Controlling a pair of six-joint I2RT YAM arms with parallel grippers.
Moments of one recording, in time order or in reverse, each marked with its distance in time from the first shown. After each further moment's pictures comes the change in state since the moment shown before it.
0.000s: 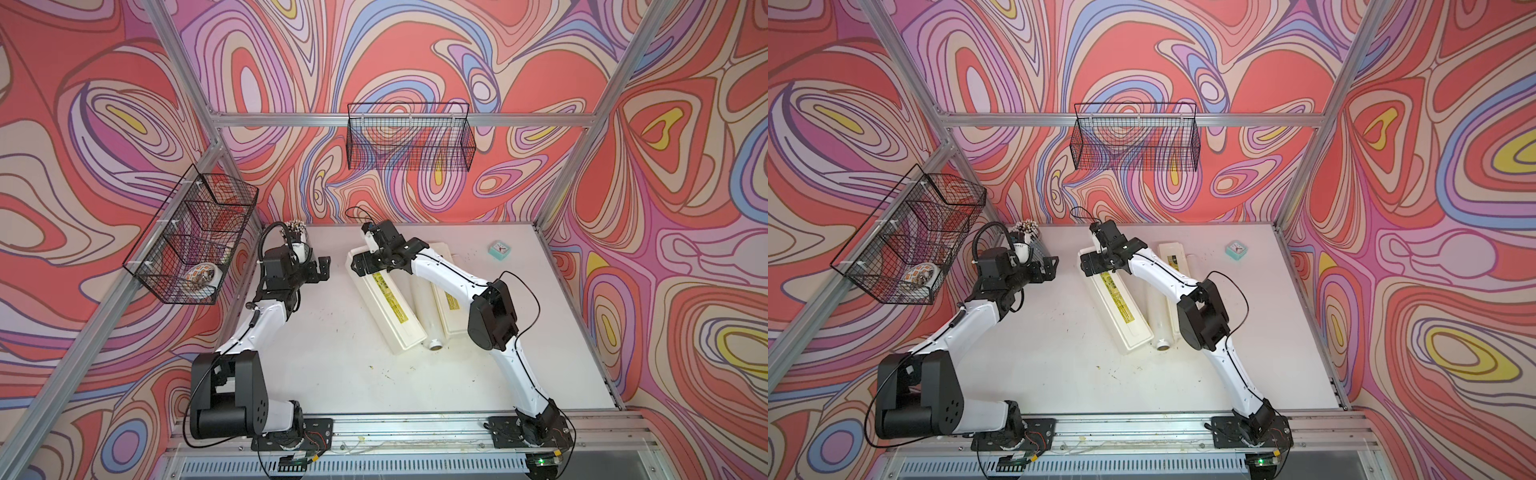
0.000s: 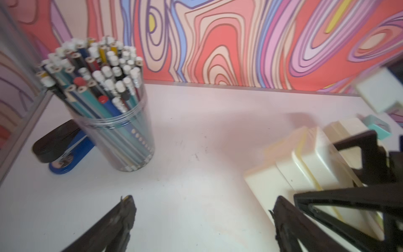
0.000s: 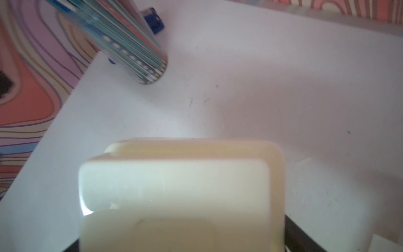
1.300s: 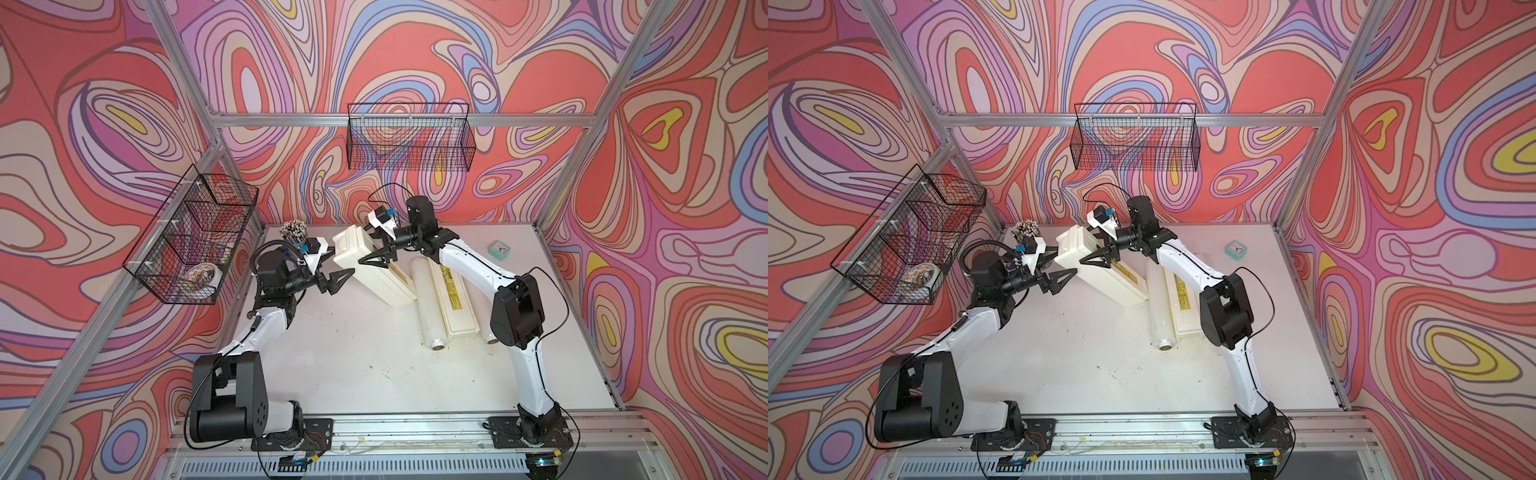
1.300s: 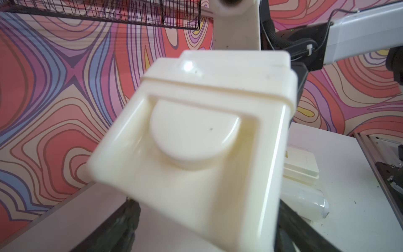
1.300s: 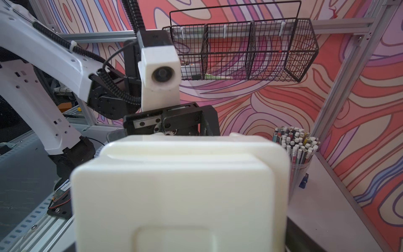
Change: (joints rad) left arm -0.011 0.045 -0.089 0.503 0.715 0.142; right arm -0.156 -0.126 -0.215 0.526 -1.010 -0.506
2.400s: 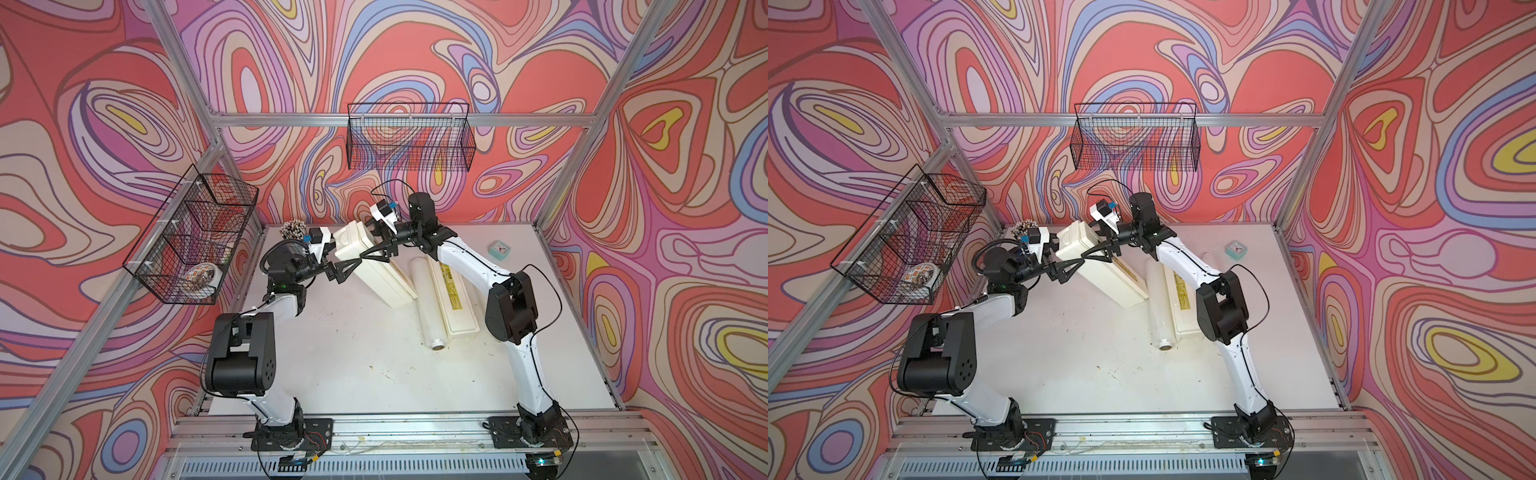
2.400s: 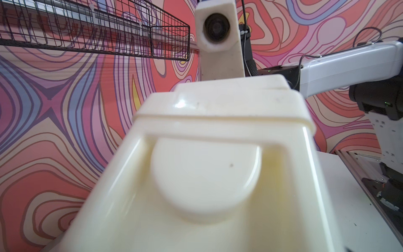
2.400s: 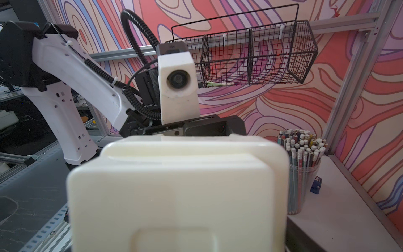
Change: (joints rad) left arm -0.046 0.238 0.097 0.438 0.065 -0.283; right arm -0.017 0.072 0.076 0.097 -0.073 0.167
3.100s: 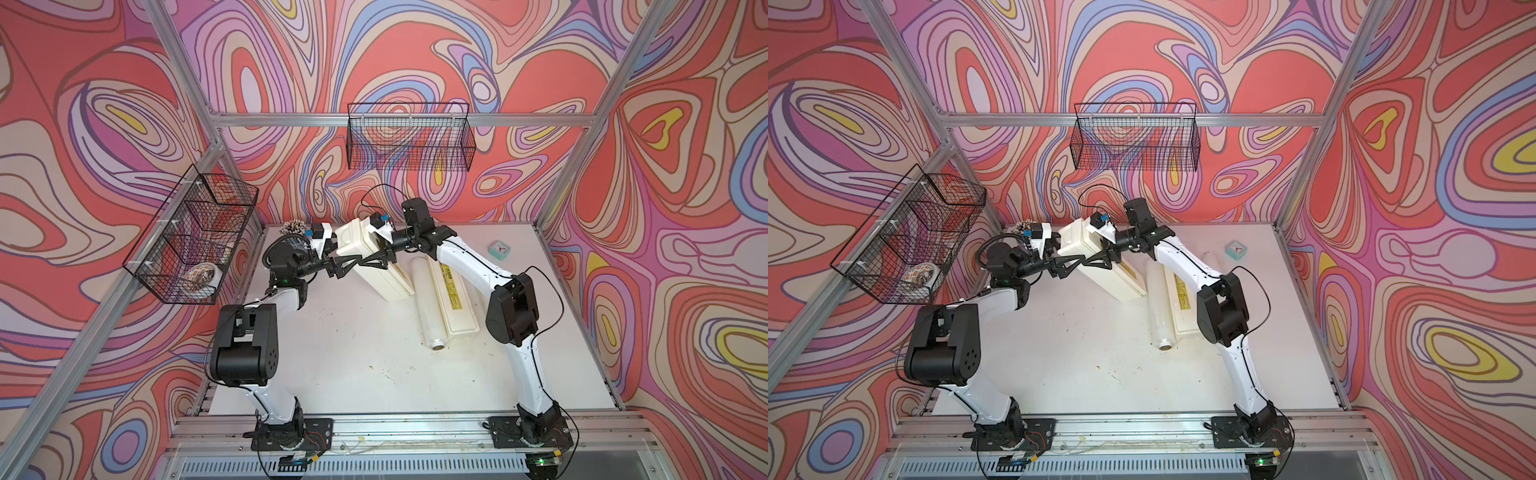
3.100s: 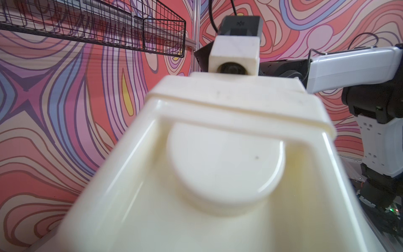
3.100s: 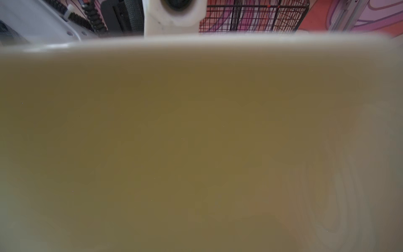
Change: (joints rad) left arm 0.001 0.058 0.061 -0.002 0.062 -0.046; right arm 0.019 -0.034 0.005 -0.349 0.236 -0.387
